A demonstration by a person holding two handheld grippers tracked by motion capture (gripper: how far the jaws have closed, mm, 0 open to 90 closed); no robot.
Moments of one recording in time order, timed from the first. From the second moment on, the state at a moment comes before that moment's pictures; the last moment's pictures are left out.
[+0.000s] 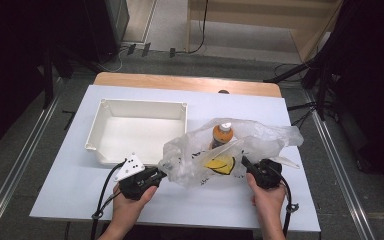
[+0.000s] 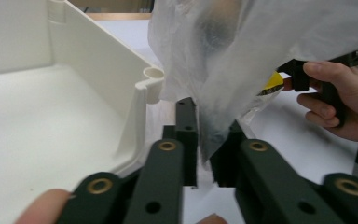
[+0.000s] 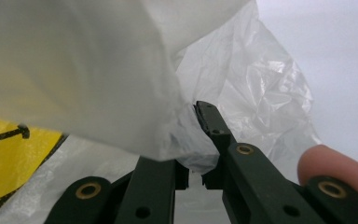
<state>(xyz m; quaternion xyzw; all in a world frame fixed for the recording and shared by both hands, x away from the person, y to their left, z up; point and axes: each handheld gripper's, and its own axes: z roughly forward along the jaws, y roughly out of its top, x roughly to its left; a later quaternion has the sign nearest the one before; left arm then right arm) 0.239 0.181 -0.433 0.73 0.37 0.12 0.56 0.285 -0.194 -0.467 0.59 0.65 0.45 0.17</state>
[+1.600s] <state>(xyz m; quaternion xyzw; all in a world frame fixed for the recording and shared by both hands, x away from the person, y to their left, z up) 0.233 0.170 -0.449 0.76 0.37 0.06 0.54 0.293 -0.183 -0.458 0.51 0.68 0.48 0.20</state>
